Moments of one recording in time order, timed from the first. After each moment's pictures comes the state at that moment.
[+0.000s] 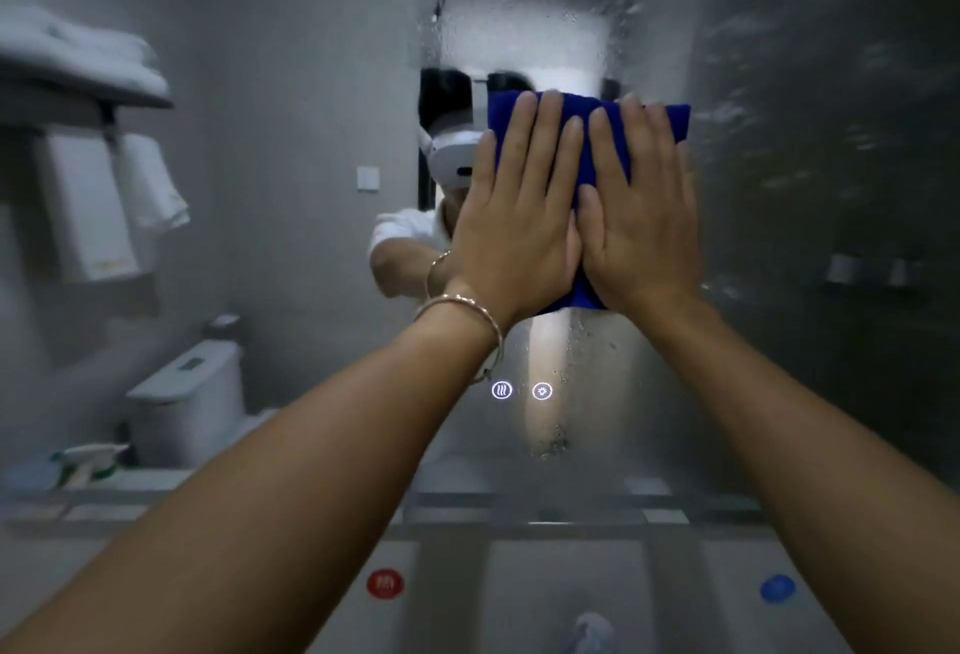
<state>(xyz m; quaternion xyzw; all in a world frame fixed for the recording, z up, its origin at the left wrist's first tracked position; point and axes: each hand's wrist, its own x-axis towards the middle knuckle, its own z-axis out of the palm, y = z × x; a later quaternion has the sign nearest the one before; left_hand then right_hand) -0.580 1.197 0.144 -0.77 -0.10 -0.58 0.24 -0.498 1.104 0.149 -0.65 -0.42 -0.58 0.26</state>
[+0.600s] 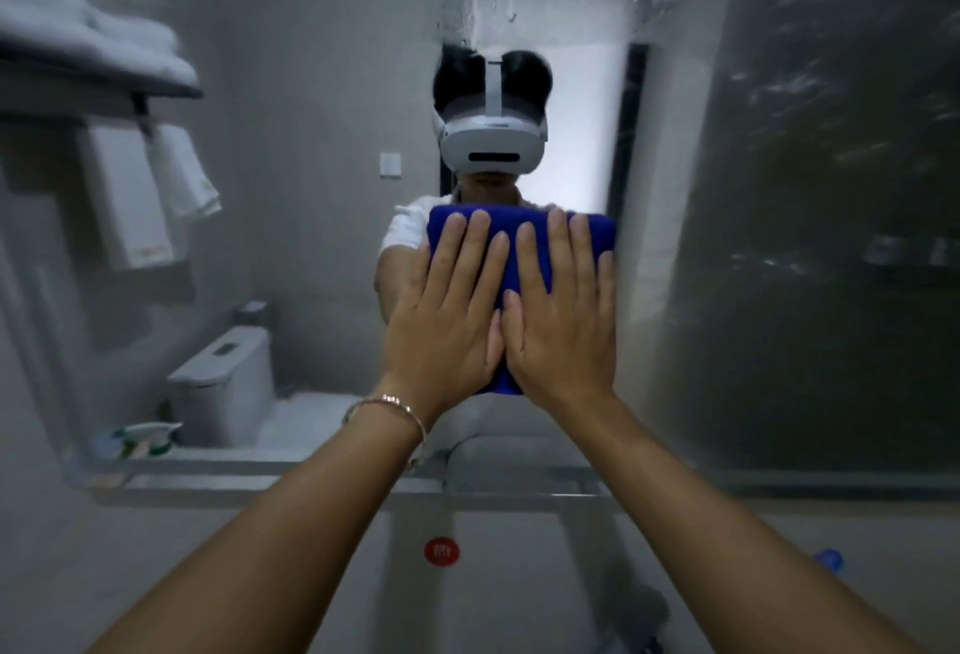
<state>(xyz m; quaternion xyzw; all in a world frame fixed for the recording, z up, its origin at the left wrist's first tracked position) -0.655 1.274 0.046 -0.80 -0.08 -0.54 0.25 -0.570 1.172 0.043 -0.68 -0.42 -0.53 0.28</state>
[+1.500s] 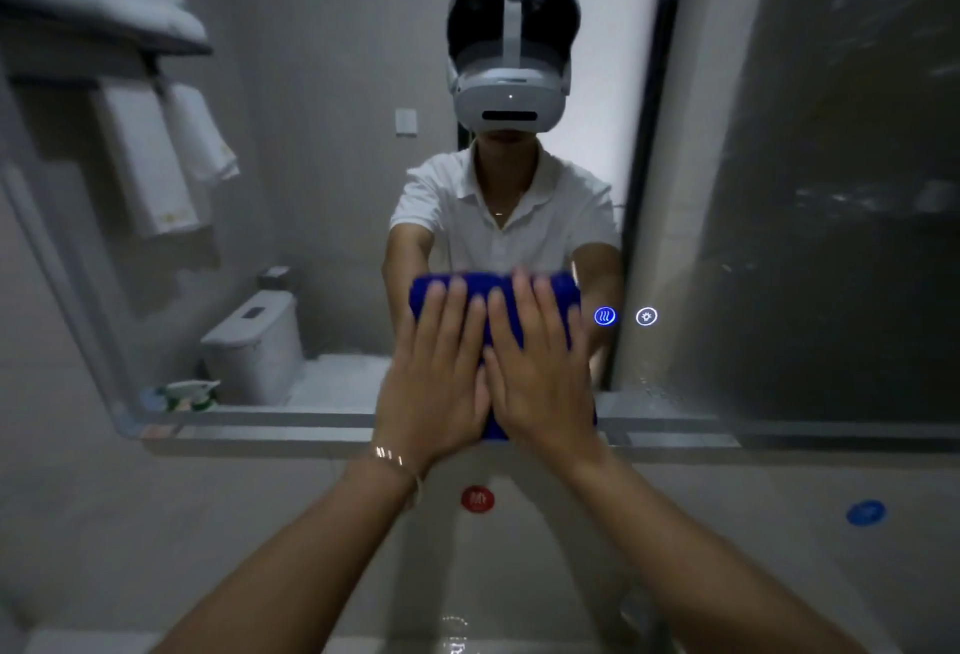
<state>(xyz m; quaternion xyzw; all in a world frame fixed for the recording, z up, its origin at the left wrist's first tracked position) -0.689 1.294 -0.048 -0.84 -0.10 -0.49 0.20 -0.601 1.199 -0.042 -0.68 -0.47 -0.50 0.26</state>
